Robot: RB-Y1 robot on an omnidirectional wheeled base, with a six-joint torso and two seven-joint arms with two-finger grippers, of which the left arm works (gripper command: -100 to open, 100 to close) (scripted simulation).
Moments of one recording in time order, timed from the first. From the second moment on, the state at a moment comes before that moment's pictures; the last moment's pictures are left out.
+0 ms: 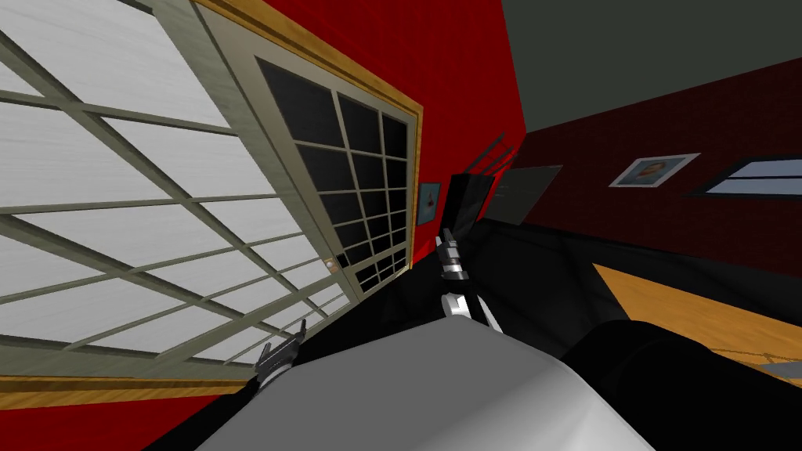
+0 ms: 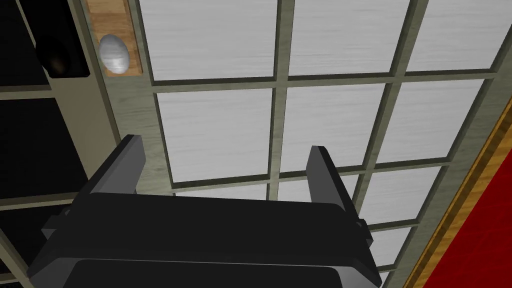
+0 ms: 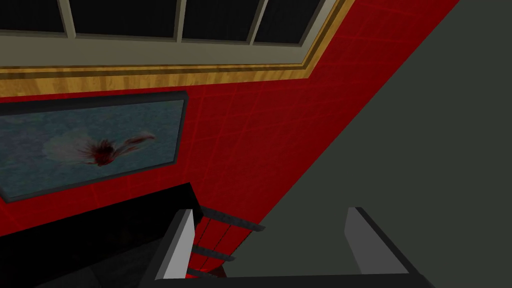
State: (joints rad) arm 0.14 0.12 0.62 -0.72 -0.16 -0.81 -1.37
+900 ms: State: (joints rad) arm 0.09 0.07 0.58 -0.81 -0.17 -0.79 -1.36
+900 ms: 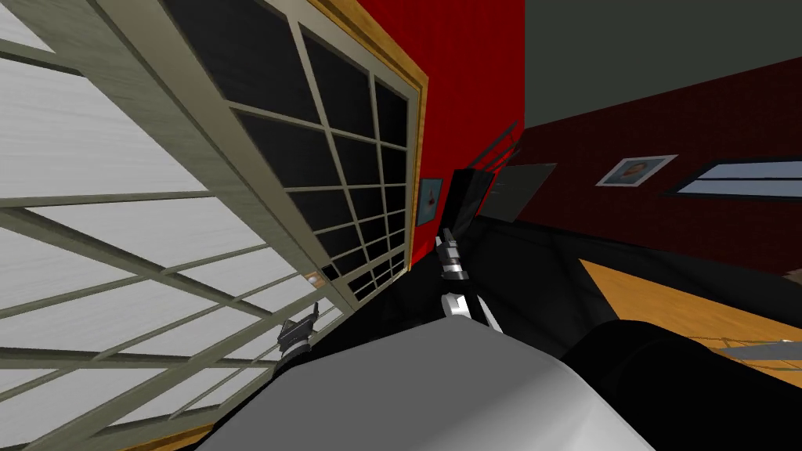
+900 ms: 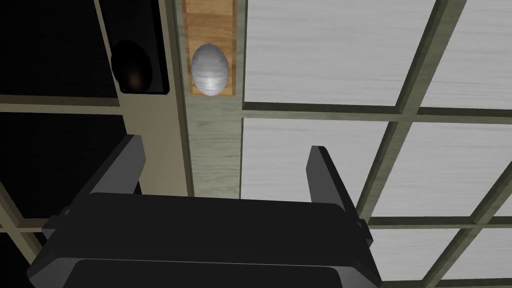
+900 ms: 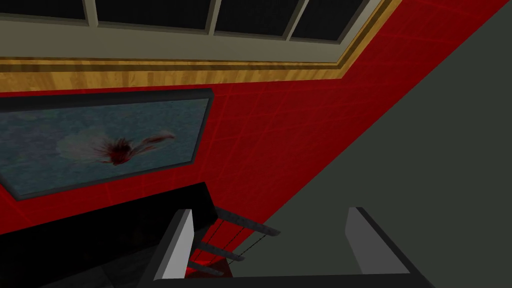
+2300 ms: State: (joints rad) arm 0.22 0.12 0.71 -0.75 -0.13 -0.74 -1.41
